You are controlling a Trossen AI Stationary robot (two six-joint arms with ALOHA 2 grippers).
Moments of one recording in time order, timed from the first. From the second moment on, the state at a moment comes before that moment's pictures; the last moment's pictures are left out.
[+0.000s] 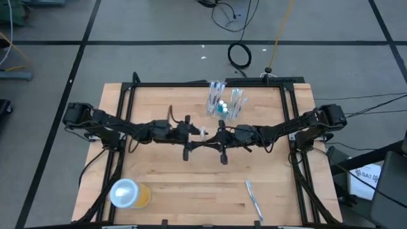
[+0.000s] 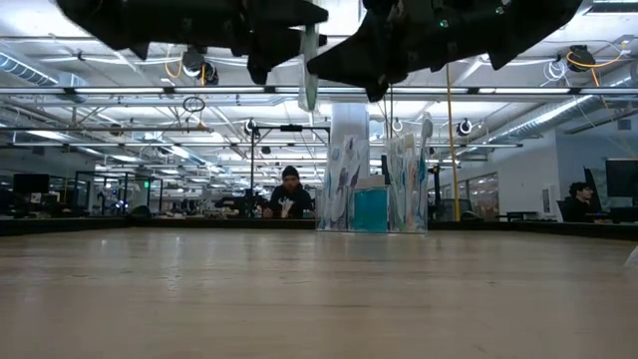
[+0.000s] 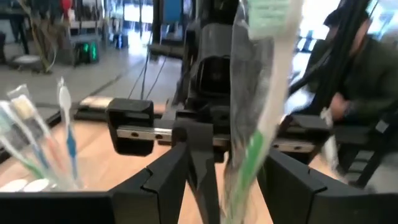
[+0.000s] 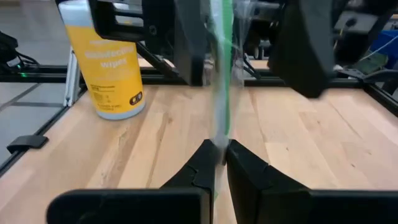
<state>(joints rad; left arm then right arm) -0.09 1.46 0.69 0.75 -0.05 -0.09 0.10 1.57 0.79 0.58 0.05 0.02</state>
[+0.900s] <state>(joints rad) -0.11 1.46 0.81 0.55 -0.08 0.00 0.10 1.57 0.79 0.55 0.05 0.02</state>
